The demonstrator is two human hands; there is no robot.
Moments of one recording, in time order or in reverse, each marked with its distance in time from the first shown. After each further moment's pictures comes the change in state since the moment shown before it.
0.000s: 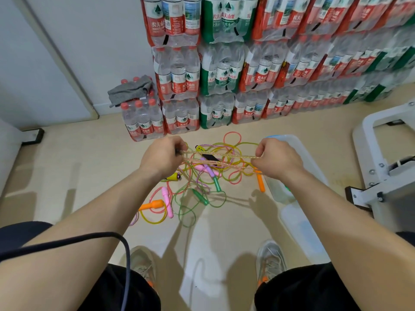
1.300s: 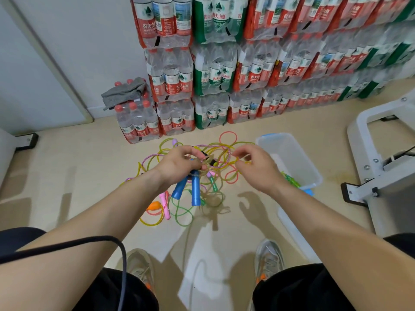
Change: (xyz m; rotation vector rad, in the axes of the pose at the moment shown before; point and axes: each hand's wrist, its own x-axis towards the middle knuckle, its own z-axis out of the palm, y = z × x) left_hand -0.019 0.045 0.009 -0.708 -0.329 -0.259; right_hand -0.019 0.002 0.033 0.453 -0.003 -0.201
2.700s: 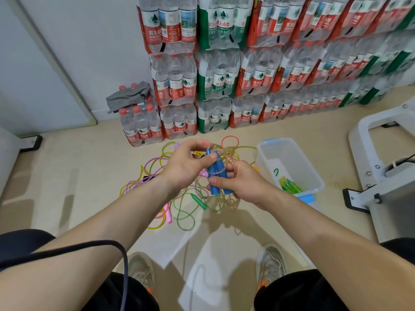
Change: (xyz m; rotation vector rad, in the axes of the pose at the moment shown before) left_hand -0.014 0.015 0.012 -0.080 0.139 0.222; right_hand -0.018 -0.032 0.018 0.573 -0.436 0.048
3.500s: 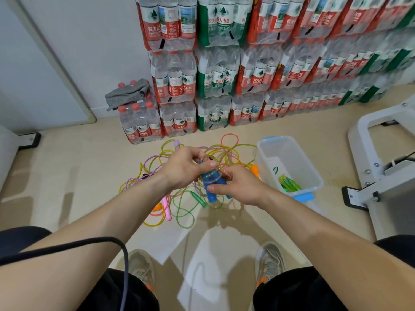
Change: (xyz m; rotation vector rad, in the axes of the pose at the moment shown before) left_hand 0.009 -0.017 -0.008 0.262 -0.131 -0.027; right_hand 0.003 0.011 0.000 -0.441 0.028 -0.039
